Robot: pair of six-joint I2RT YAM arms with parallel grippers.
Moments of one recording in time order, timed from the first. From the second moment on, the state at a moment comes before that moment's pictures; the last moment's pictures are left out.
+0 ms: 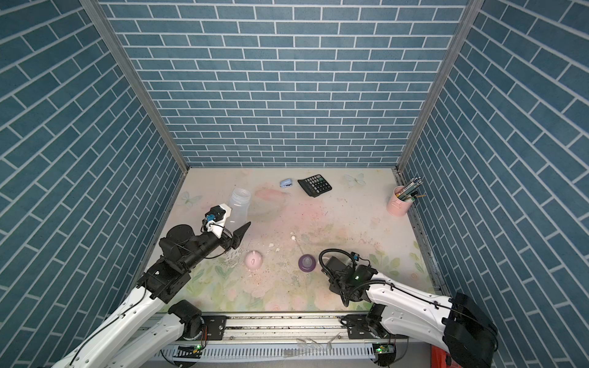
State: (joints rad) left arm -0.51 0.67 0.60 -0.07 0.11 0.15; right arm 0.98 0.97 0.43 -0.80 0.18 1.27
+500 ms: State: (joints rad) left arm -0.51 0.74 0.62 -0.05 0.37 0.11; right arm 0.97 0.86 0.87 -0.98 0.39 0.82
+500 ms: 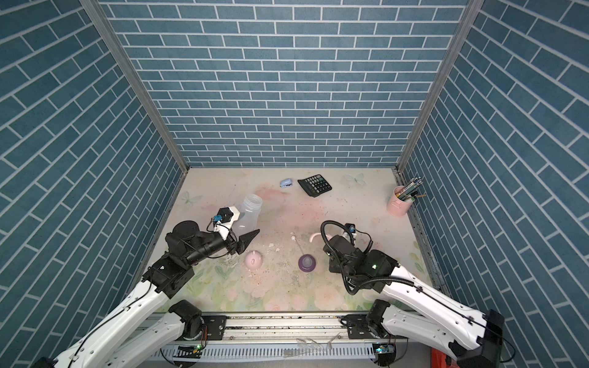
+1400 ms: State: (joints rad) left arm -0.51 0.92 0.66 0.46 1.07 -0.34; right arm 0.97 1.05 1.10 -0.06 -0.08 -0.19
